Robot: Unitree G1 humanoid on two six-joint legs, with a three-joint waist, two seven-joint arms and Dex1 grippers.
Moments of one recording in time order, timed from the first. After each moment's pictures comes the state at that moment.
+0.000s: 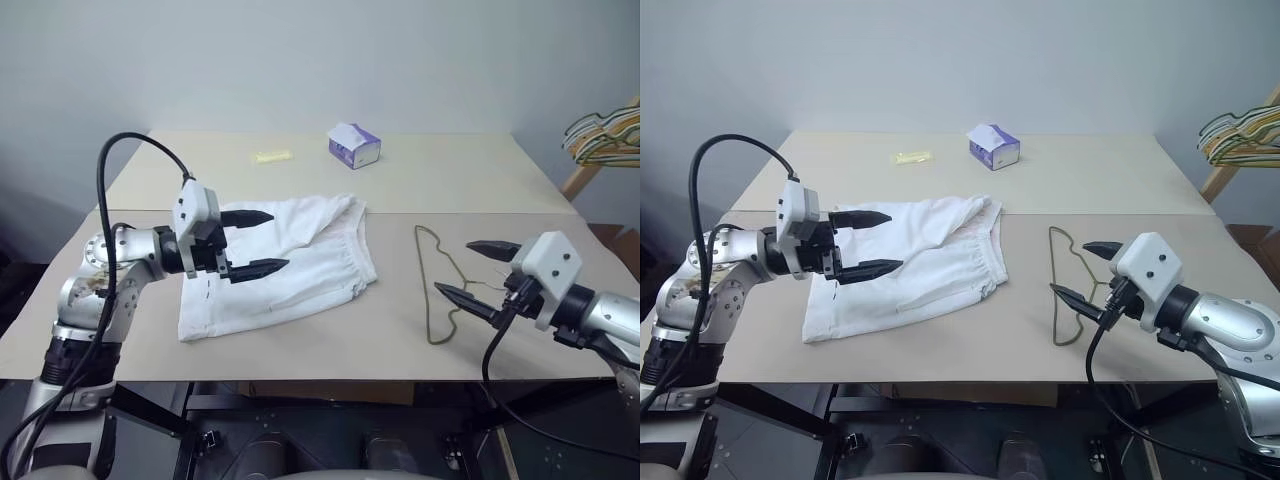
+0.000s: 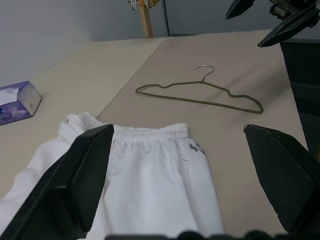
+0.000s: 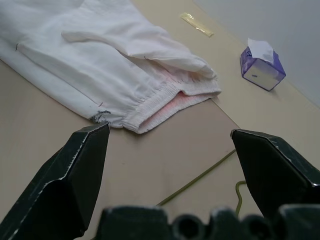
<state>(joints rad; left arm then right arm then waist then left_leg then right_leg) -0.46 0.71 0.03 -0.09 -0.51 0.39 -1.12 0.04 -0.85 -0.31 -0.54 0.43 0.45 0.79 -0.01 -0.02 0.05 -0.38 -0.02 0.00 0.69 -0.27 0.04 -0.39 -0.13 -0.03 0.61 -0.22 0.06</state>
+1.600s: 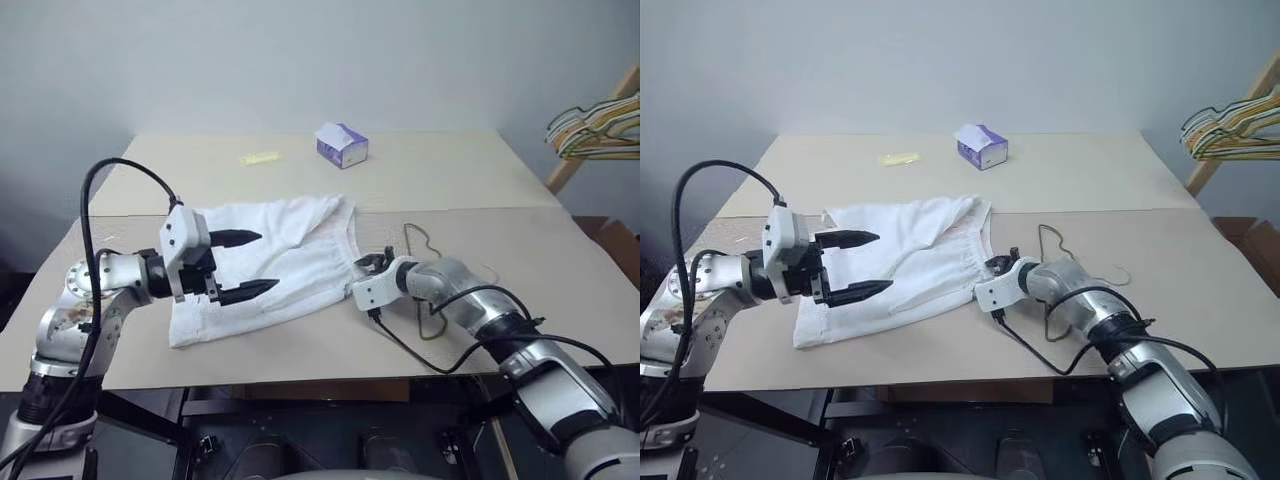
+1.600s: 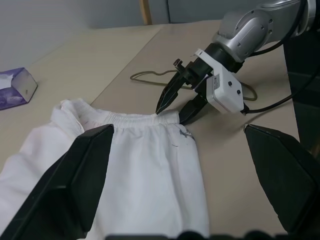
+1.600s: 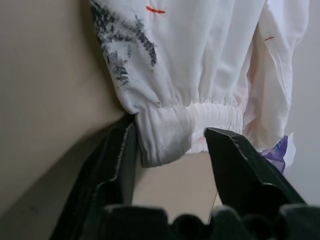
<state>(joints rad) -0.27 0.76 0.10 -0.25 -0.52 0.41 -1.08 -0.70 -0.54 0.58 0.50 -0.71 -0.36 0.54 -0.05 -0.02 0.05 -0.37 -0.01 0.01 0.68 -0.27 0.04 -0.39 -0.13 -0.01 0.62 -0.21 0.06</state>
